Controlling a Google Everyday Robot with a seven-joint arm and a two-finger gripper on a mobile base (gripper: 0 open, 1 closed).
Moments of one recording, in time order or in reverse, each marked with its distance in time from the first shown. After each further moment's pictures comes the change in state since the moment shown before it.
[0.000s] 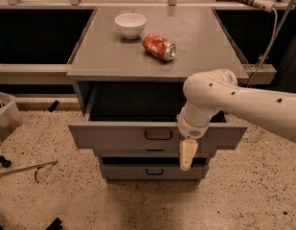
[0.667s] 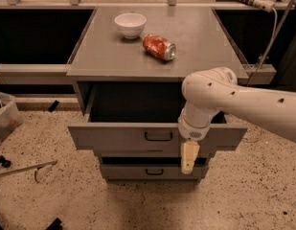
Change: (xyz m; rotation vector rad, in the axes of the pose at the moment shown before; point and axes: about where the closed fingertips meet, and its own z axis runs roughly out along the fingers) arm 0.004 0.014 -0.009 -0.027 0.036 0.014
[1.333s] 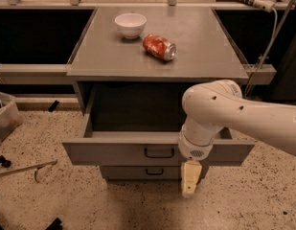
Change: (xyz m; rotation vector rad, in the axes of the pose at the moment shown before) arm -0.007 0.076 -0.006 -0.098 -0.003 0.017
